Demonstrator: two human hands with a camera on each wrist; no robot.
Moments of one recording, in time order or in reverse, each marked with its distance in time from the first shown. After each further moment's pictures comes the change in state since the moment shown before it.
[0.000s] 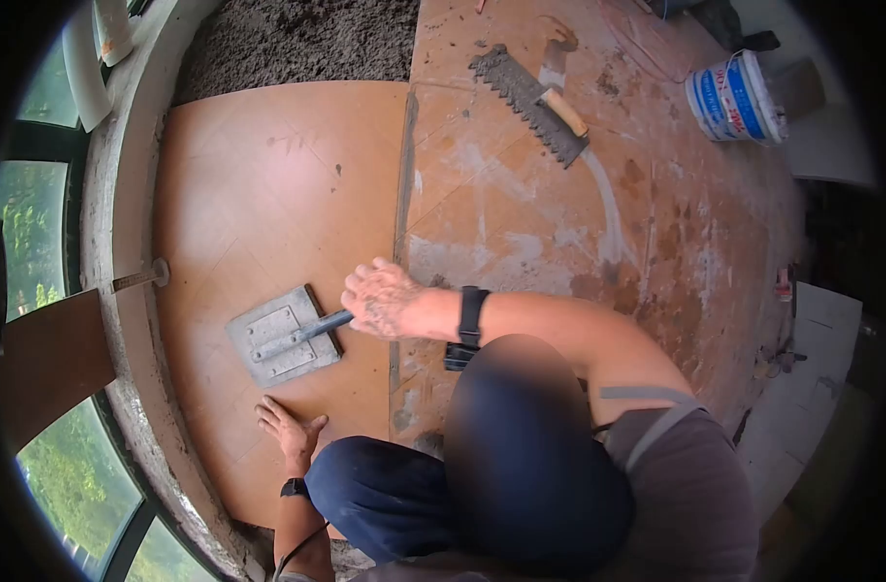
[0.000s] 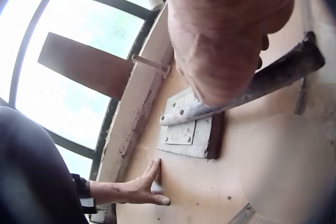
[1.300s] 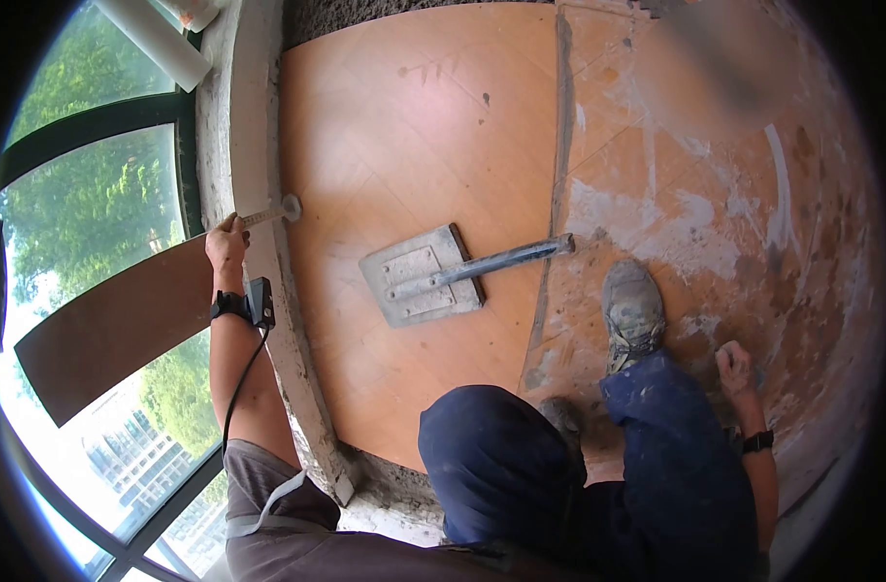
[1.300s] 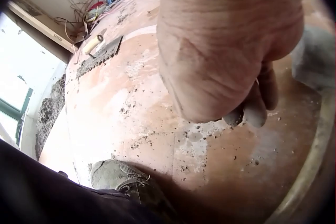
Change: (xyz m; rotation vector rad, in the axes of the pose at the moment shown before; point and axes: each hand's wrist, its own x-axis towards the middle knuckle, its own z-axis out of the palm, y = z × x) left_hand 0.237 0.041 -0.329 -0.213 0.588 0.170; right_hand -0.384 0.027 0.122 0.626 0.161 1.002
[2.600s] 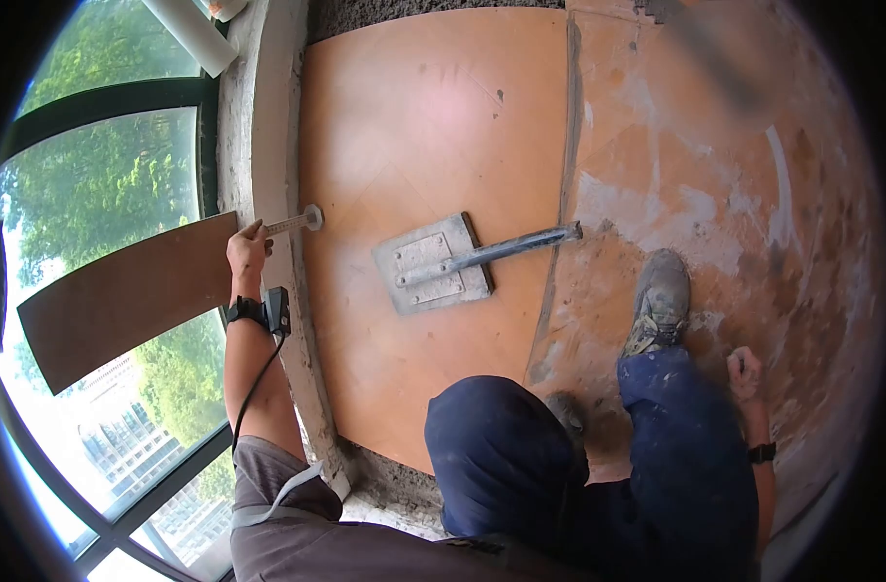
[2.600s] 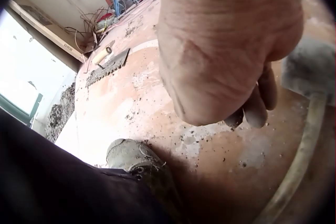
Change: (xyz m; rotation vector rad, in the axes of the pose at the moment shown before) left_hand -0.046 -0.021 -0.011 -0.119 -0.090 -0.017; right_hand -0.019 0.011 -0.008 -0.009 0.146 -0.022
